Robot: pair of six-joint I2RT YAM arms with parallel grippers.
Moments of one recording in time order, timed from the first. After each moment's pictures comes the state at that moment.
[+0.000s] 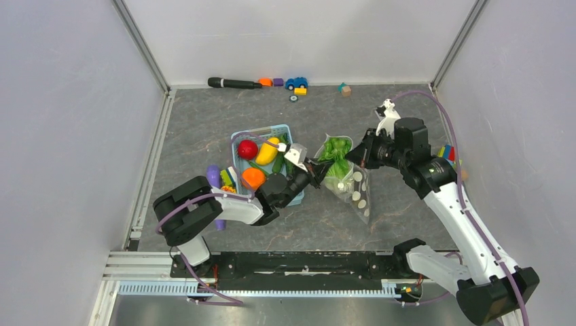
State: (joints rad) left arm -1.03 1.68 0.64 1.26 -0.23 -0.36; right arm 0.35 0.99 1.03 -0.58 -0.35 0.47
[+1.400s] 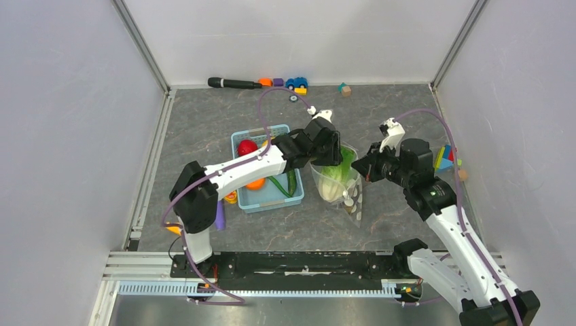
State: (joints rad) left arm -0.93 1.83 1.52 -0.40 -0.12 -0.70; right arm 0.33 0.80 0.80 -0.42 -0.35 0.30
